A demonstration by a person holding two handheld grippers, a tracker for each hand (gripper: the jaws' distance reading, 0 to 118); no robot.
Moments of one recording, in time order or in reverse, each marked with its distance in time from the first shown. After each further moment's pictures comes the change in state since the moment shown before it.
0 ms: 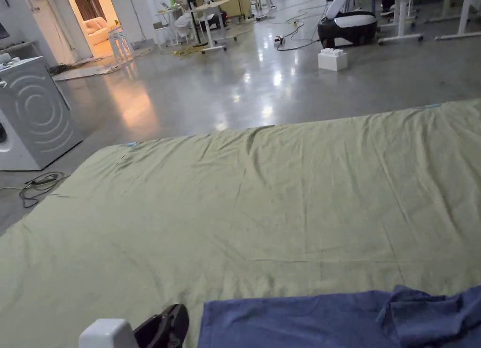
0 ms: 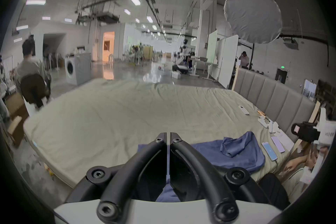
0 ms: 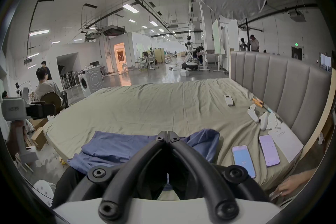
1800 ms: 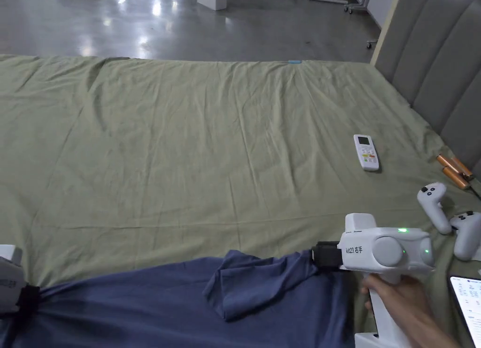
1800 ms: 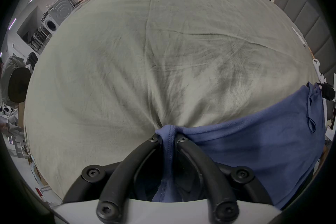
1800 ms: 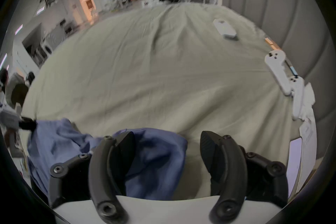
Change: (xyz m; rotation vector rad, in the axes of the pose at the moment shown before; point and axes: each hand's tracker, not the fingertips) left arm -0.011 -0.057 -0.314 -0.832 0.154 -0.154; right arm 0.174 -0.047 -0.332 -0.691 -0.132 -0.026
